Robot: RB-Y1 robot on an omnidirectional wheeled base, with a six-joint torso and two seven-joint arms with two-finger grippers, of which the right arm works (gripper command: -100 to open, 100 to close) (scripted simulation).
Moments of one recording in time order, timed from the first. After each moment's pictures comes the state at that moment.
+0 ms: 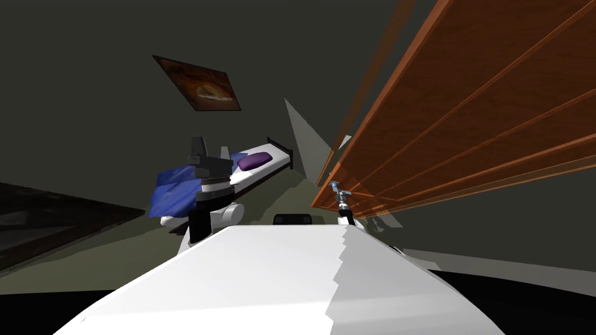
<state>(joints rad) 0.01 -0.35 -0.03 -0.61 -0.15 -0.91 -0.25</state>
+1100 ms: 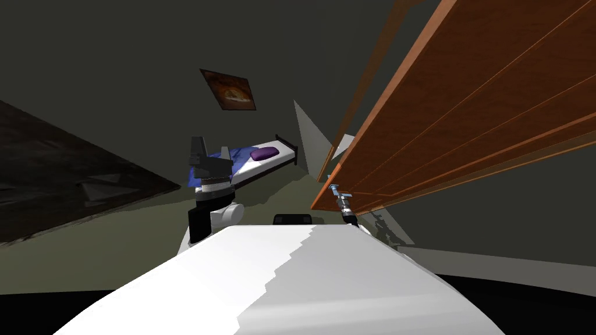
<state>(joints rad) 0.08 -0.42 0.06 -0.62 -0.11 -1.01 -0.35</state>
